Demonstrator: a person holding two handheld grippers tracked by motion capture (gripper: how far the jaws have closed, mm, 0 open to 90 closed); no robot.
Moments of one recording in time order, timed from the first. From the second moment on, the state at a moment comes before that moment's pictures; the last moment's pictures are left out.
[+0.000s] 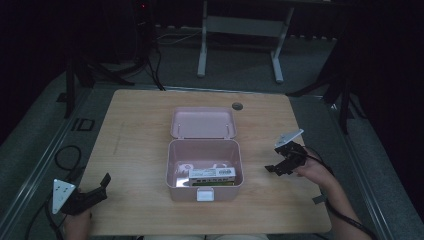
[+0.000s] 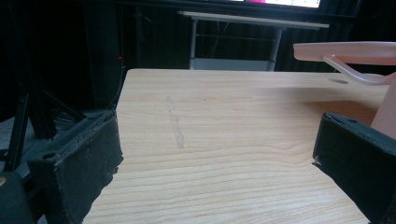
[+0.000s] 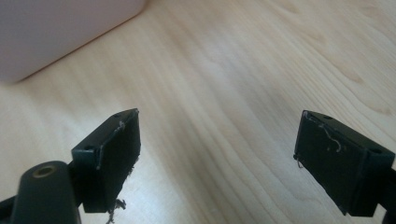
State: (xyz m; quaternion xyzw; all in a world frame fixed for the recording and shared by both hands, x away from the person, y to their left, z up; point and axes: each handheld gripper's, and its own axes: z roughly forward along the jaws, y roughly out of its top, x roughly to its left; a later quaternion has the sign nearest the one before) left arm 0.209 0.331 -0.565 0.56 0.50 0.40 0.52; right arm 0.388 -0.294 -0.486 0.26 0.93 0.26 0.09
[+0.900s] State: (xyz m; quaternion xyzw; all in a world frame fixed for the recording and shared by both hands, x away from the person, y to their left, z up) left arm 0.209 0.331 -0.565 0.56 0.51 0.40 0.52; right arm 0.370 -0.348 -0.544 0.46 0.77 0.36 0.24
